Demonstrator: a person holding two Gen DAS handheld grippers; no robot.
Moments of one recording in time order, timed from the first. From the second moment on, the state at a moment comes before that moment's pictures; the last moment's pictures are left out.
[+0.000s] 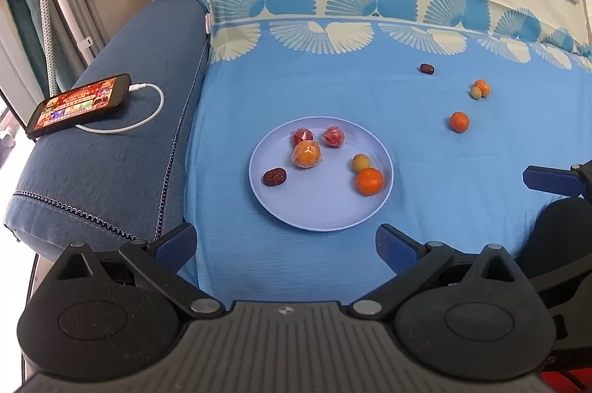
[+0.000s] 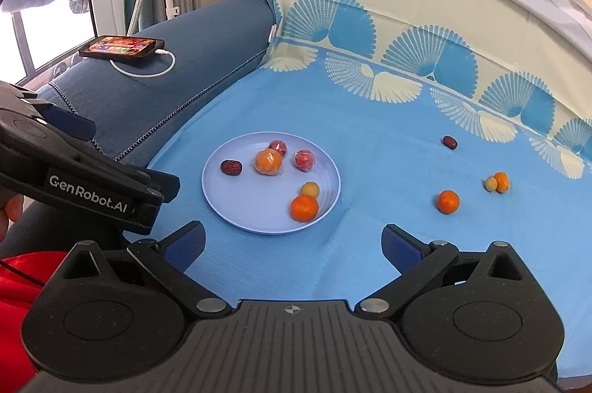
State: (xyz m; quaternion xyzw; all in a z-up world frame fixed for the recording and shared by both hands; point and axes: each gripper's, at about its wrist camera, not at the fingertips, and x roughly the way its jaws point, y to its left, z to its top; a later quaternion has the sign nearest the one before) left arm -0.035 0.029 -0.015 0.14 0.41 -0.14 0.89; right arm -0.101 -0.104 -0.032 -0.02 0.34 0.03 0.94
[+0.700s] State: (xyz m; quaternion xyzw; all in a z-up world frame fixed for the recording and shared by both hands) left arm -0.030 0.017 -0.021 0.17 0.41 -0.15 0.88; right arm -0.095 -0.113 -0.040 0.01 0.36 0.03 0.93
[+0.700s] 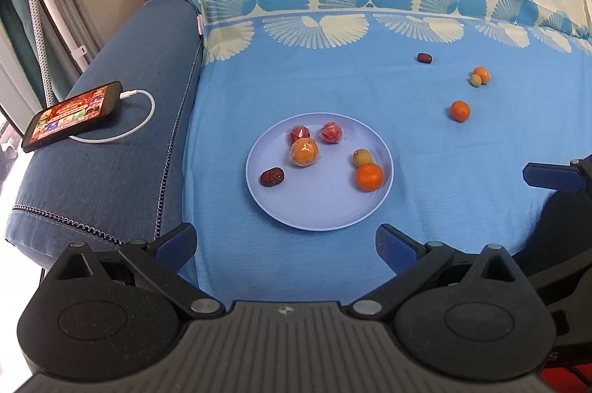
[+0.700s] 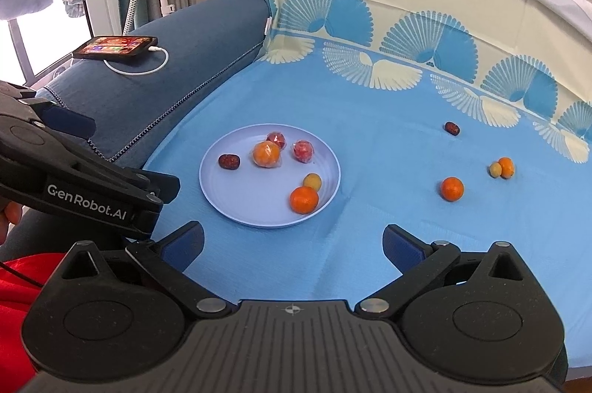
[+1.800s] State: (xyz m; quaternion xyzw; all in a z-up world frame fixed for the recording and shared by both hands) left arm 0.064 -0.196 -0.064 0.22 0.43 -0.24 0.84; right arm -0.061 -0.338 -0.088 0.14 0.33 -0.21 0.91
